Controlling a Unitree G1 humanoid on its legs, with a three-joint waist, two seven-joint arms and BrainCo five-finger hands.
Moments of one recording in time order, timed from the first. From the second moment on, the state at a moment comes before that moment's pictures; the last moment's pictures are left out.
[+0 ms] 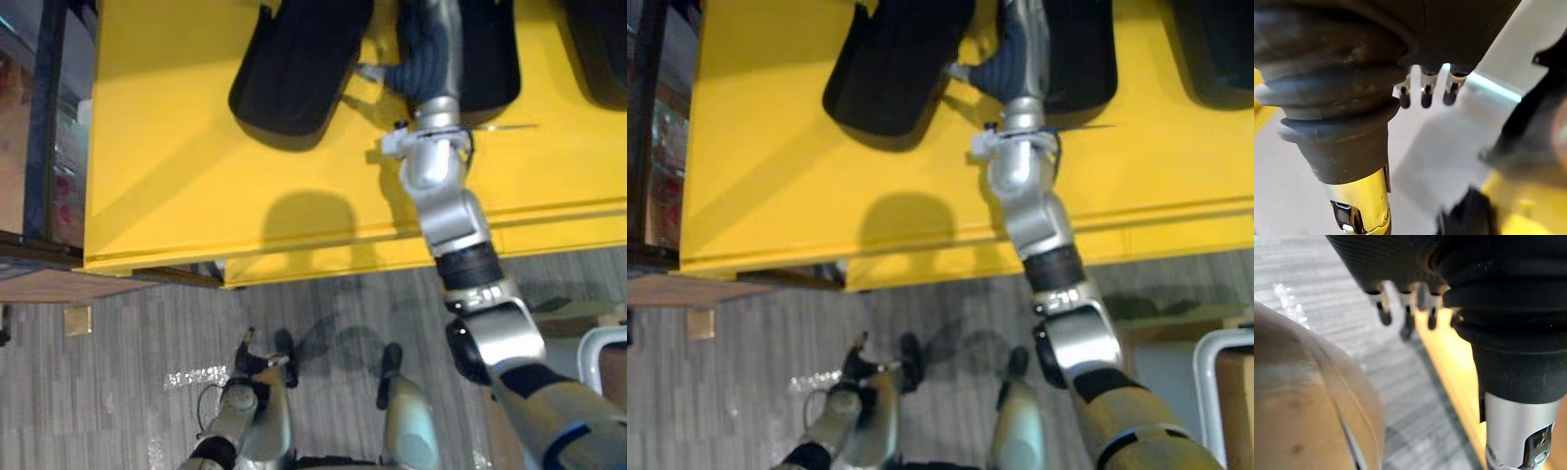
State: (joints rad) left arm -0.12 0.05 -0.10 0.89 0.18 -0.15 0.30; right arm -1.06 -0.20 0.08 0.37 -0.53 -0.02 -0.44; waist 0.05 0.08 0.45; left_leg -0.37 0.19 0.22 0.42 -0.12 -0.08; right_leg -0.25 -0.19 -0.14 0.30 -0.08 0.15
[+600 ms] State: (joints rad) left arm -0.10 0.05 -0.13 0.89 0.20 -0.17 0.29; right arm -1.24 -0.20 0.00 0.50 -0.34 -0.04 -0.46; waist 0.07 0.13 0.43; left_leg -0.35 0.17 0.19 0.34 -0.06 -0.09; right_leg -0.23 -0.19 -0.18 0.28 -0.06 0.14
